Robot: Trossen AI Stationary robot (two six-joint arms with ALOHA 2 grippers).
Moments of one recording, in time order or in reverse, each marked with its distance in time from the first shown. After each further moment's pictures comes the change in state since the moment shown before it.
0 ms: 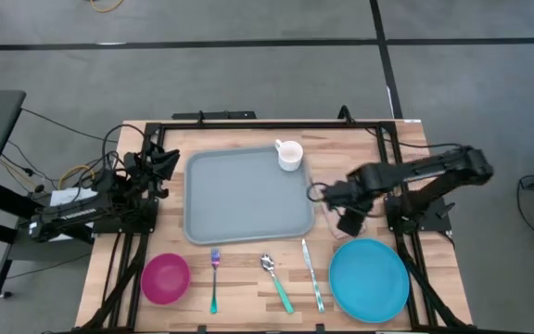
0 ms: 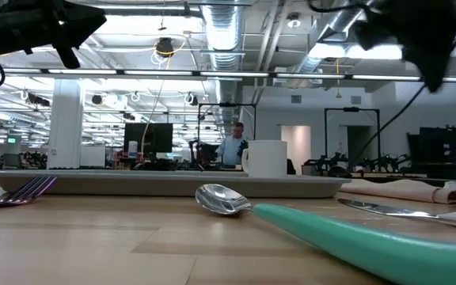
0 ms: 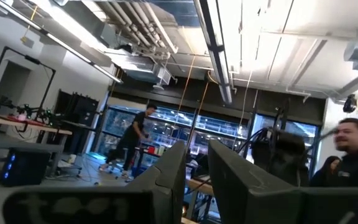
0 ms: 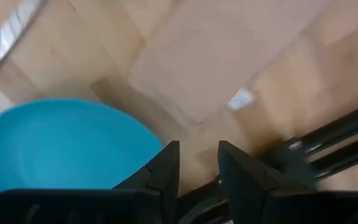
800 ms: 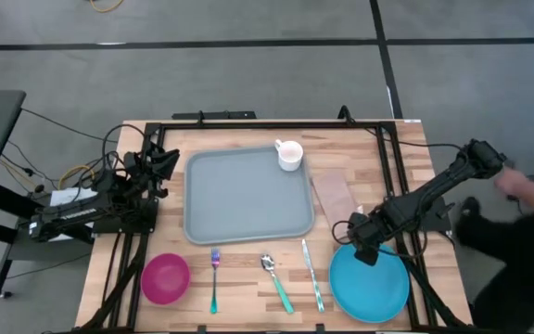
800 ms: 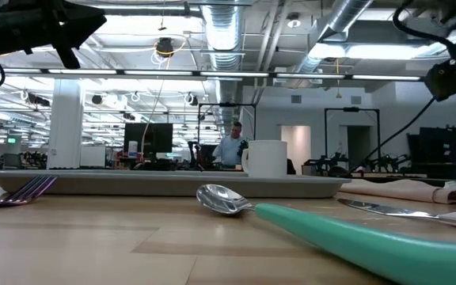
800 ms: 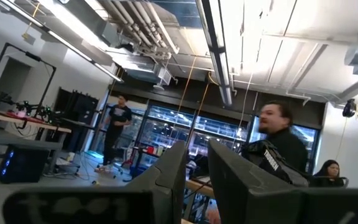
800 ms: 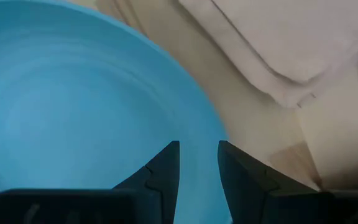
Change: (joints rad) left arm 0.000 0.000 0.000 0.002 -0.007 -0.024; right arm 0.350 -0.163 -0.495 0.485 -0.063 0.299
